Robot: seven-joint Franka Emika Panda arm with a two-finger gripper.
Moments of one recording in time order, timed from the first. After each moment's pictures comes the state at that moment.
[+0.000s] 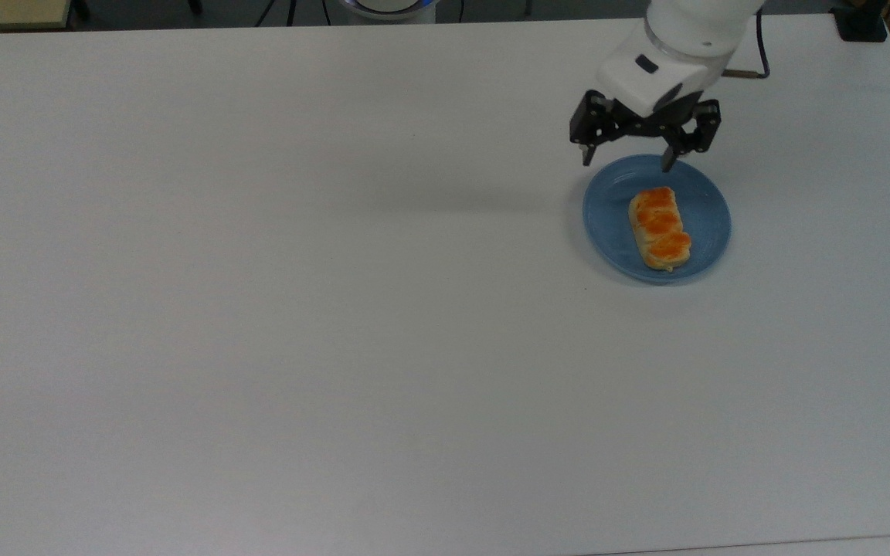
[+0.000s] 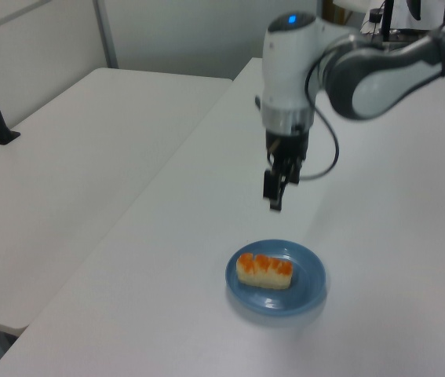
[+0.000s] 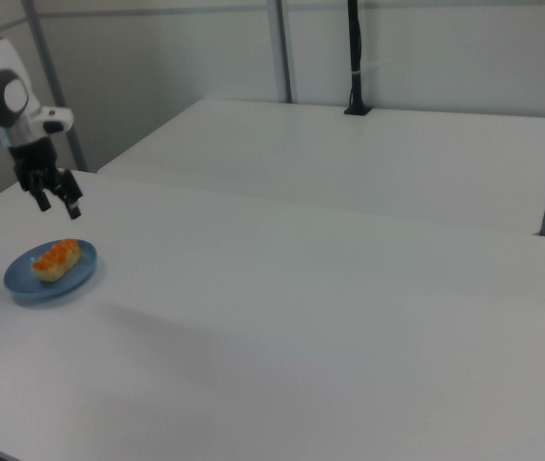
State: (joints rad) arm 0.45 0.33 0.07 -1.55 -0.09 1.89 0.58
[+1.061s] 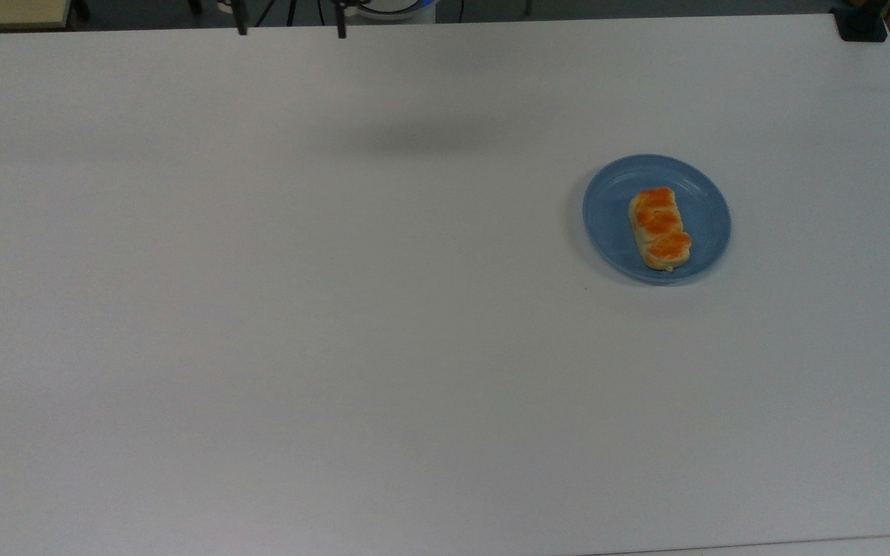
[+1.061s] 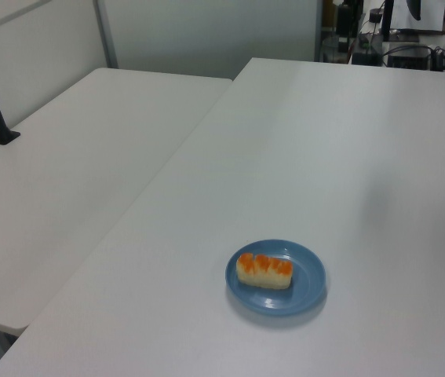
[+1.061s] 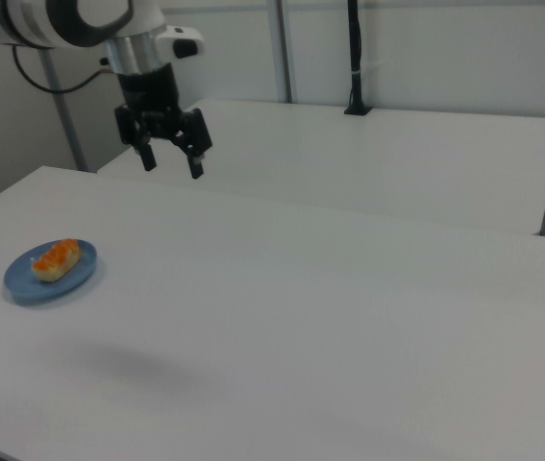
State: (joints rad) arm 0.06 0.02 -0.13 -1.55 -0.03 1.61 -0.08
